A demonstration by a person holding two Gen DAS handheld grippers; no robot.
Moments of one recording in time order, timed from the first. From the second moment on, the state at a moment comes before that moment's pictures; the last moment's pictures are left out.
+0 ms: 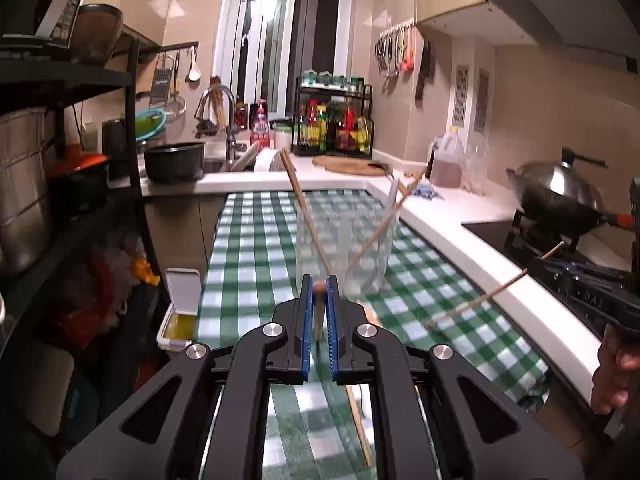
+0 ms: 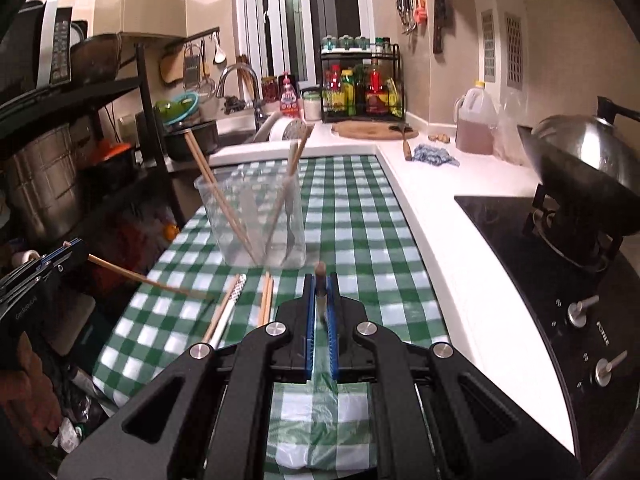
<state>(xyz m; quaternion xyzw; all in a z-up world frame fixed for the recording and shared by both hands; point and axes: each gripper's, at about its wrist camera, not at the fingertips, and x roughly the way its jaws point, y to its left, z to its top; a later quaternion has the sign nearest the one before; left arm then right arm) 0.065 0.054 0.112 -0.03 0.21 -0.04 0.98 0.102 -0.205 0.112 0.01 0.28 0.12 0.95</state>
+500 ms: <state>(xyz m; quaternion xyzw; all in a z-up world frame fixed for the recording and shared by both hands) 0.114 0.080 0.170 -0.08 0.21 -0.06 0.97 0.141 -0.196 0.149 0.04 0.28 0.13 0.95</state>
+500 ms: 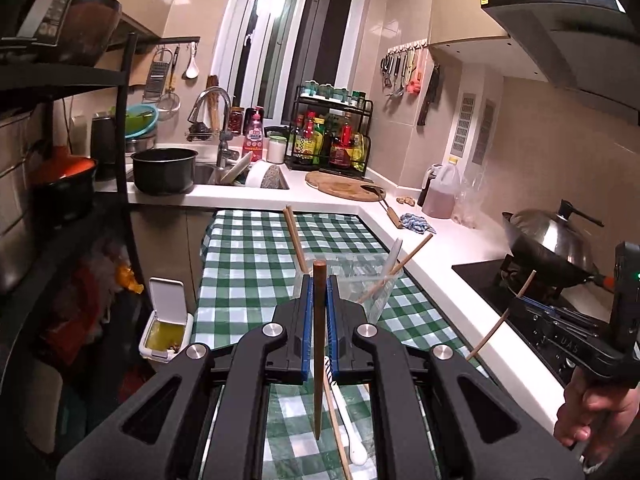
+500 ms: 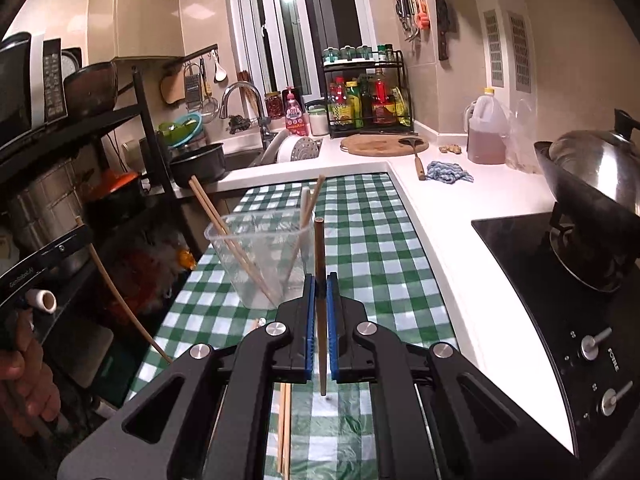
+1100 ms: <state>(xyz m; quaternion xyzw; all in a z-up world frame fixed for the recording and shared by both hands) 0.199 0.074 0.271 -0.07 0.09 -0.09 0.99 0.213 -0.164 0.266 0.07 0.14 0.17 0.97</state>
